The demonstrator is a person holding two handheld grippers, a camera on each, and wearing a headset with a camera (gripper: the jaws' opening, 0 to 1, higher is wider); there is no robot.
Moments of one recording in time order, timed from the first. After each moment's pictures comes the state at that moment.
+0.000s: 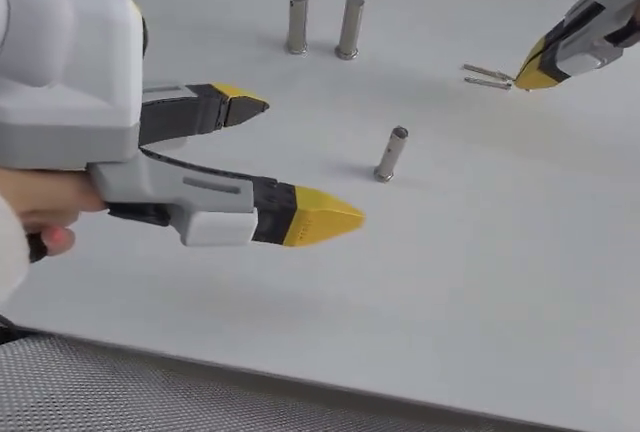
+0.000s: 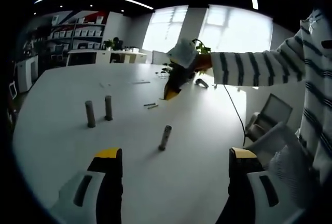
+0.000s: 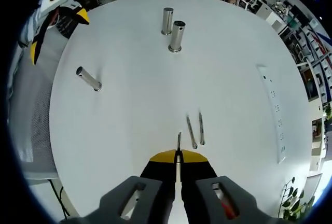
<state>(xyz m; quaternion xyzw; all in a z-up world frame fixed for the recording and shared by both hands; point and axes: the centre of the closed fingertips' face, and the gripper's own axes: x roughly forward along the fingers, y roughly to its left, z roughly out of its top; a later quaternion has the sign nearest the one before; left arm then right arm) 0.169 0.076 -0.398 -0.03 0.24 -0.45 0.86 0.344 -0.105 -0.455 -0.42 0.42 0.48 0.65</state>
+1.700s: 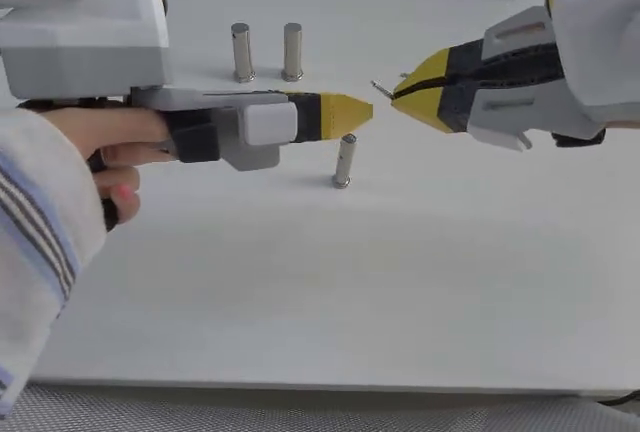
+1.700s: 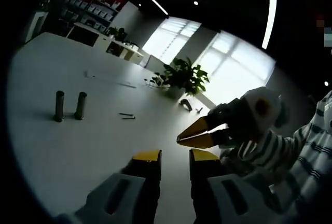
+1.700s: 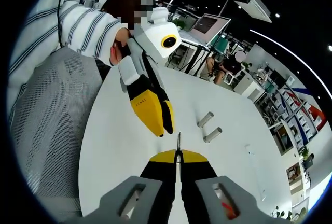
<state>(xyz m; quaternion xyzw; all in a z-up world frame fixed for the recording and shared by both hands) 0.191 0.018 -0.363 -0.21 0.26 -0.48 0.81 0.196 0.008 -0.363 -0.39 0.13 0.53 0.74</state>
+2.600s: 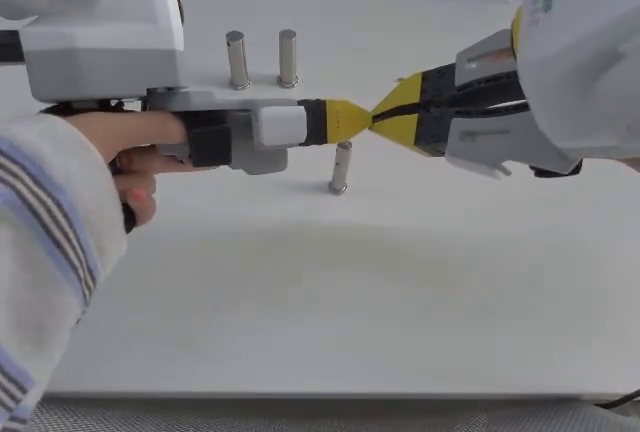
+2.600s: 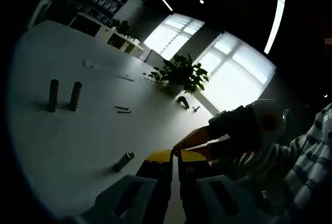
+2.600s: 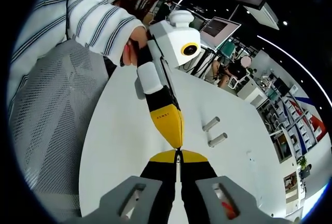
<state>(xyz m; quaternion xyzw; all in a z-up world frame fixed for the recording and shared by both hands) 0.186 0.008 -0.364 -0.24 0.29 -0.48 0.79 0.191 0.015 -0.372 -0.41 0.12 0.54 0.72</state>
